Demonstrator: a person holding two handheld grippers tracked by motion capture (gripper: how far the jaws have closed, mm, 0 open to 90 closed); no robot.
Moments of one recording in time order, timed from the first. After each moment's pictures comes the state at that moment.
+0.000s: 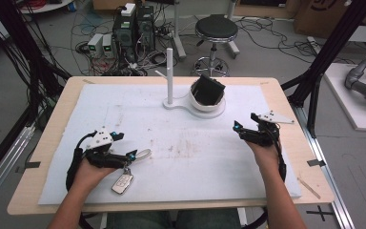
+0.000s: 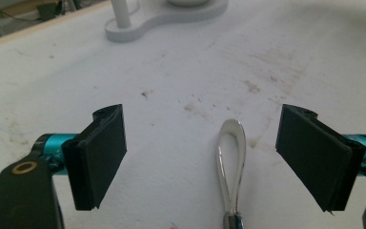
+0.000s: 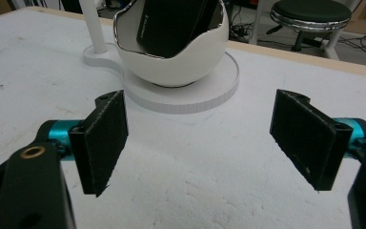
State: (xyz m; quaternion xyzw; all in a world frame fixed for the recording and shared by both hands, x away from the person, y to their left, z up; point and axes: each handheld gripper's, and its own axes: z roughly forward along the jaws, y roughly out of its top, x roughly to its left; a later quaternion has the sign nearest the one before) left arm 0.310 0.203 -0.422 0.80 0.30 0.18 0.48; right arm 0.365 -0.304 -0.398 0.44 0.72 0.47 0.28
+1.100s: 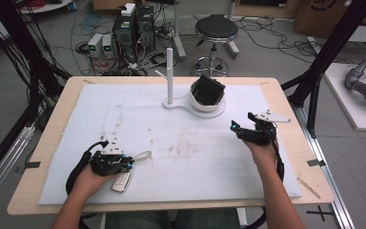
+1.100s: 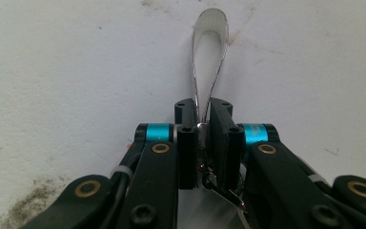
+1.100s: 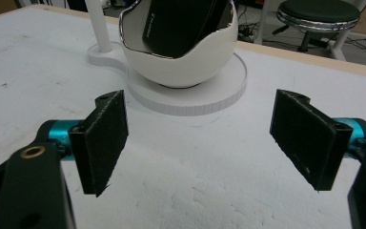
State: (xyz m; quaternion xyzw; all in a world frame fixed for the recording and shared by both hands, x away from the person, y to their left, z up) left arm 0.303 0.196 -0.439 0.88 0.28 0.12 0.36; right arm 0.371 -0.298 -0.401 0.43 0.72 0.47 0.27
